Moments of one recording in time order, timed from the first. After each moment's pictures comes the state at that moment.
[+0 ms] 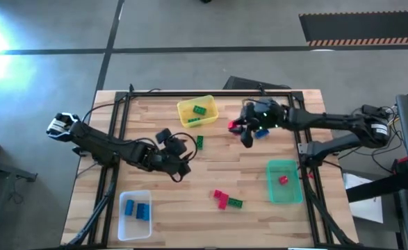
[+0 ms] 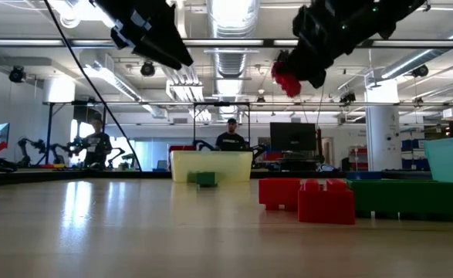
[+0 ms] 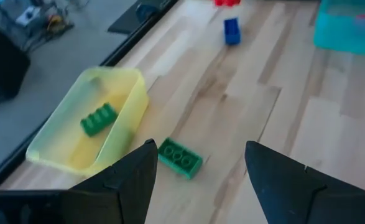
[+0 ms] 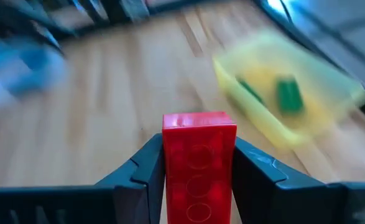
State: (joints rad) left arm -0.30 1.39 1.03 -0.44 -0.76 -0.45; right arm -0.30 1.22 0.83 -0.14 -0.19 0.09
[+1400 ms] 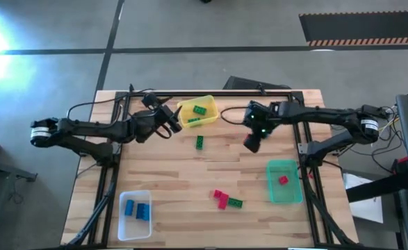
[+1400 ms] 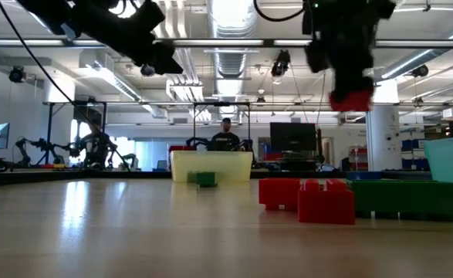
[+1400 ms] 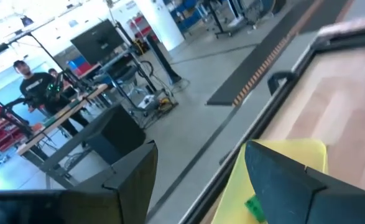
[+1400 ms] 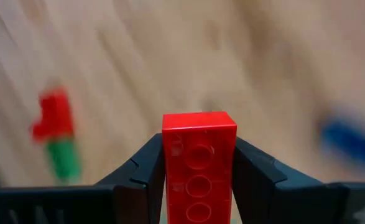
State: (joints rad) left arm 0.17 1.13 0.63 0.38 -0.75 0.41; right arm -0.31 1.36 1.06 -0.91 -0.28 0.34
